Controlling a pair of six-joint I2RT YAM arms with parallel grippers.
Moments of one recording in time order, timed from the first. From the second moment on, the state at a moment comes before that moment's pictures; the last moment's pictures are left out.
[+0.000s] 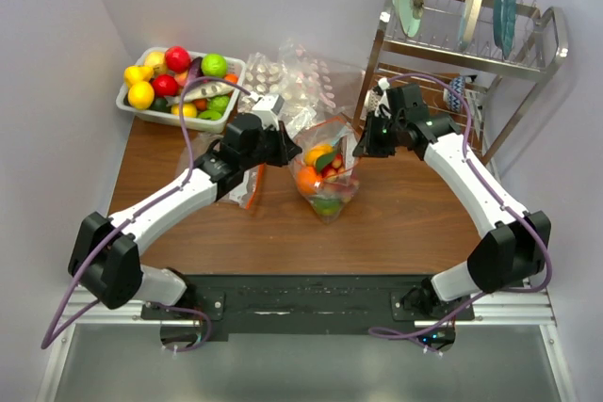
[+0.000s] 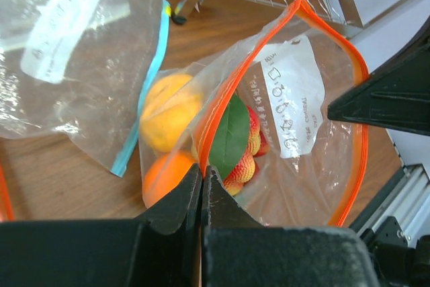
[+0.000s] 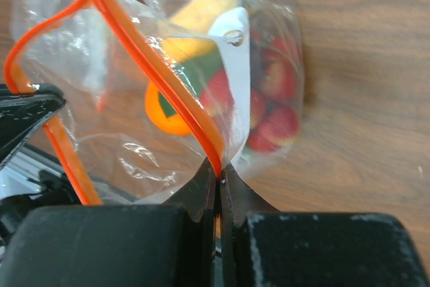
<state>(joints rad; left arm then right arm) -0.60 1.38 1.01 -0.03 0.13 -0.49 0.35 1.47 1.38 -0.77 -0.24 0.44</state>
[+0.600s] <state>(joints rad) -0.49 1.31 1.10 -0.19 -0.04 -0.38 0.35 1.48 1.39 -0.65 -0.32 0.52</state>
